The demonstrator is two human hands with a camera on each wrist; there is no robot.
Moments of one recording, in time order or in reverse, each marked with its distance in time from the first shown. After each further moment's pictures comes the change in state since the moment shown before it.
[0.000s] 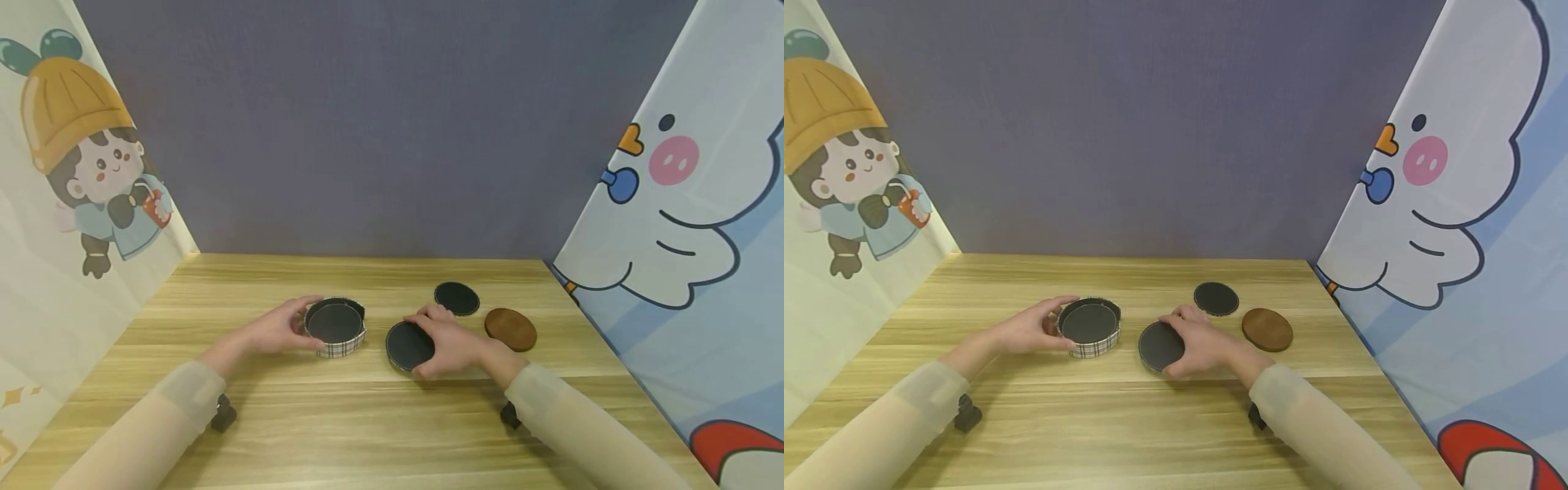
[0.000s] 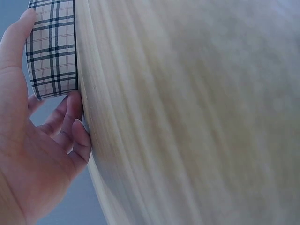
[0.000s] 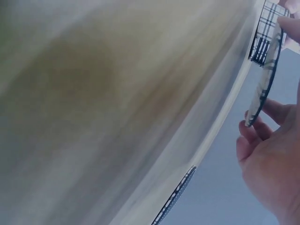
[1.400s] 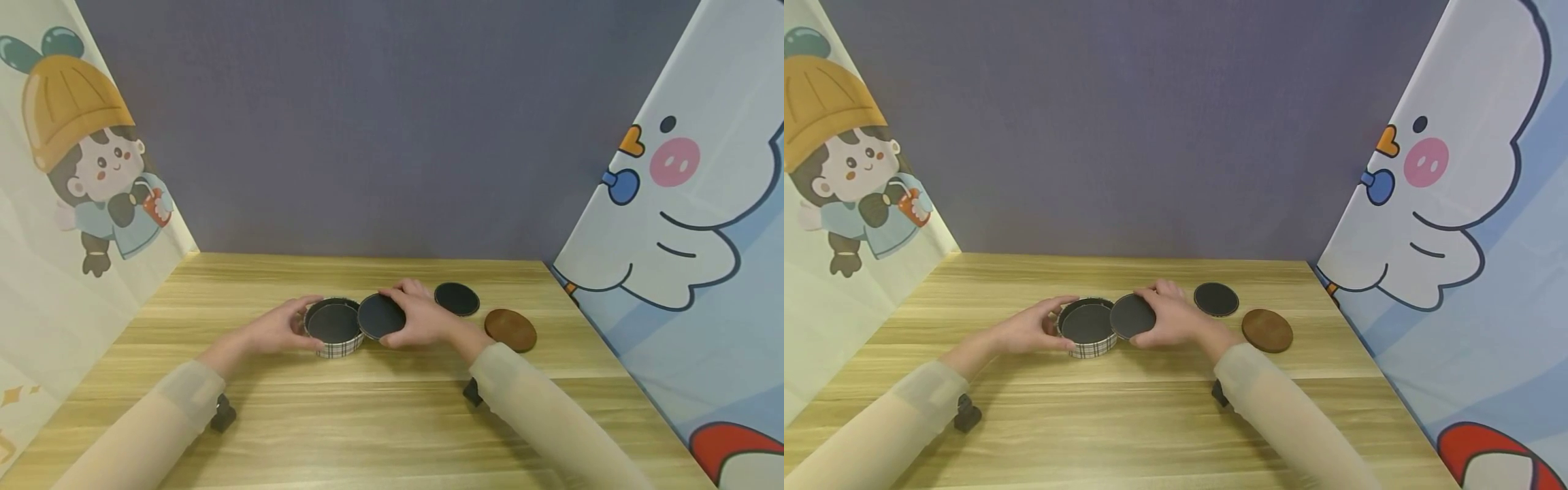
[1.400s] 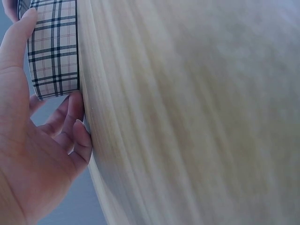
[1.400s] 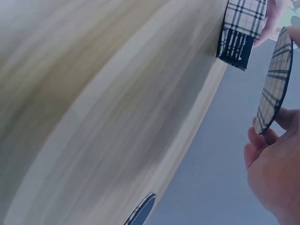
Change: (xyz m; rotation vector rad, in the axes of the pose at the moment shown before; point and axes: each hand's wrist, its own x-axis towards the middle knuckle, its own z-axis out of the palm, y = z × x) left_hand -0.002 0.001 0.000 0.021 0.008 0.003; right_hand 0.057 -0.030 -0.015 0.031 0.078 0.029
